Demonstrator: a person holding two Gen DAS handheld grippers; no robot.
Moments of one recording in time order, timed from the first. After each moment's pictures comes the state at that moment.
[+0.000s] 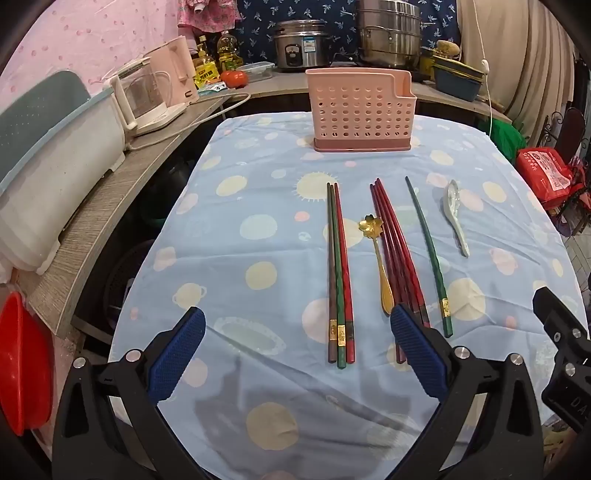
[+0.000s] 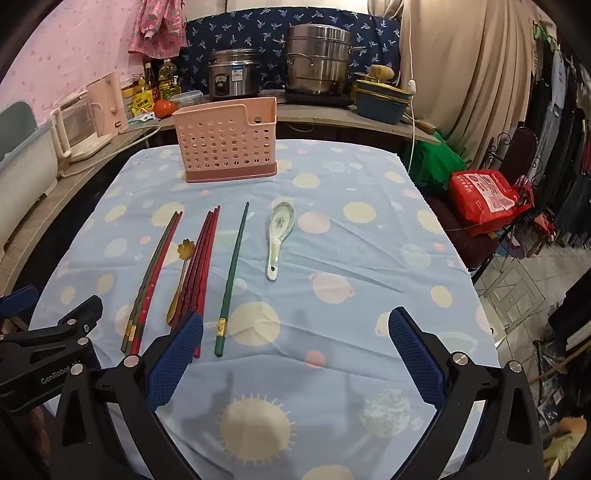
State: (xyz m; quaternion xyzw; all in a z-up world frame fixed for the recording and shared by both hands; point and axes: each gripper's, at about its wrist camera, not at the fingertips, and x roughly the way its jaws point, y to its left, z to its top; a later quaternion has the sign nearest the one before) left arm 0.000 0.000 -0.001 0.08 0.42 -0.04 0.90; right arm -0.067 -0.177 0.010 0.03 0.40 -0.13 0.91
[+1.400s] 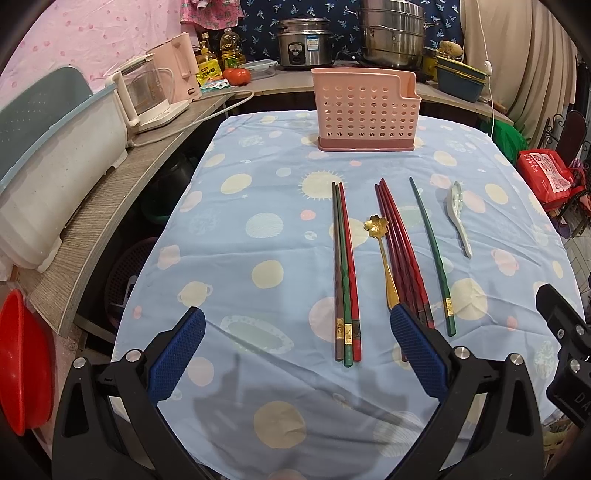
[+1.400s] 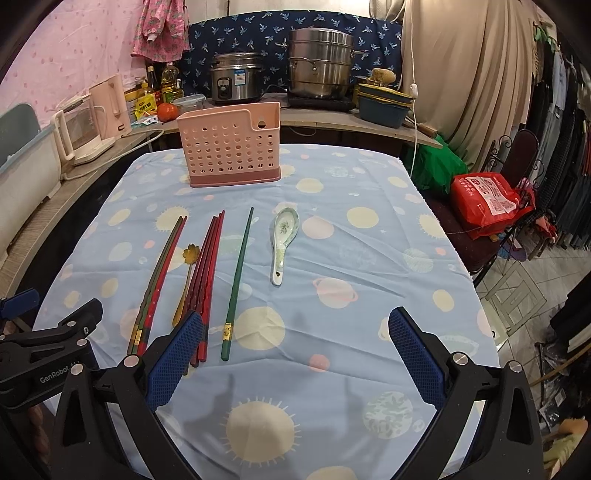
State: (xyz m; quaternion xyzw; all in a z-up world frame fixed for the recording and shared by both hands) left arm 0.001 0.008 0.002 0.08 0.43 -0.04 0.90; right arm -0.065 -0.174 0.015 0.03 0.40 -0.13 0.91
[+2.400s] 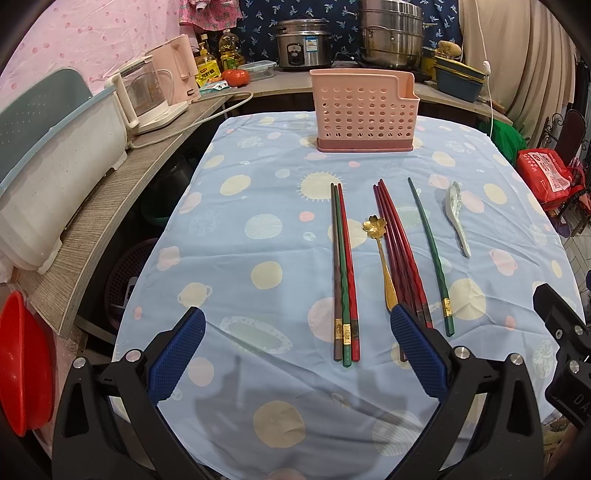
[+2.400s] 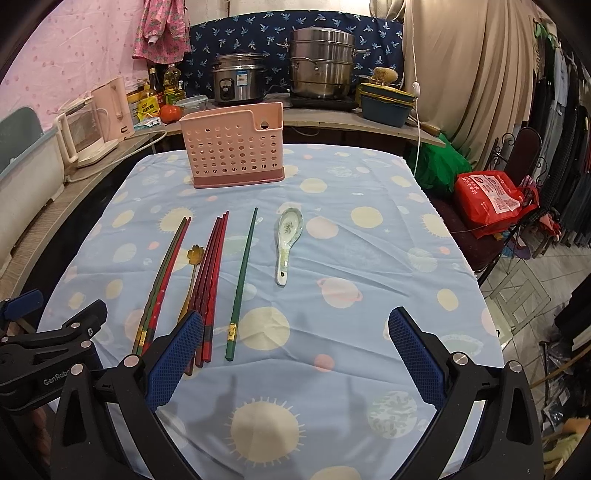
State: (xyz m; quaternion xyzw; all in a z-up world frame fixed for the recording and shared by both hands) left arm 0.001 0.006 0.003 0.08 0.43 -0.04 0.90; right arm -0.065 -0.171 0.020 0.03 0.40 -0.13 0.91
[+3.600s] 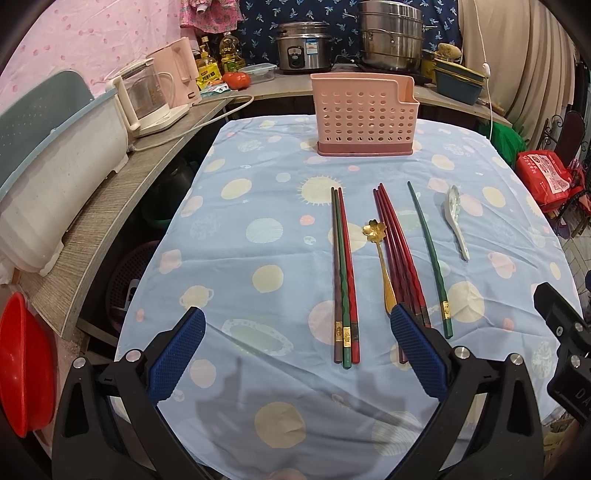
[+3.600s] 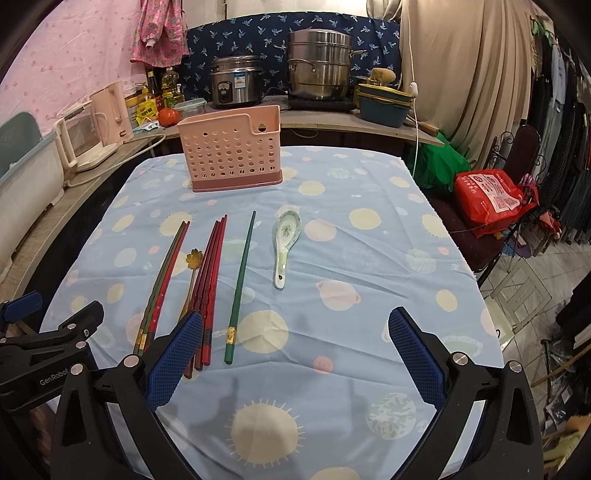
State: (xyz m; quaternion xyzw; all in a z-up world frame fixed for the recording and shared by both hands) left arm 0.003 0.006 0.009 0.07 0.43 -0.04 0.90; right arm -0.064 -0.174 0.025 0.04 0.40 -0.13 0.91
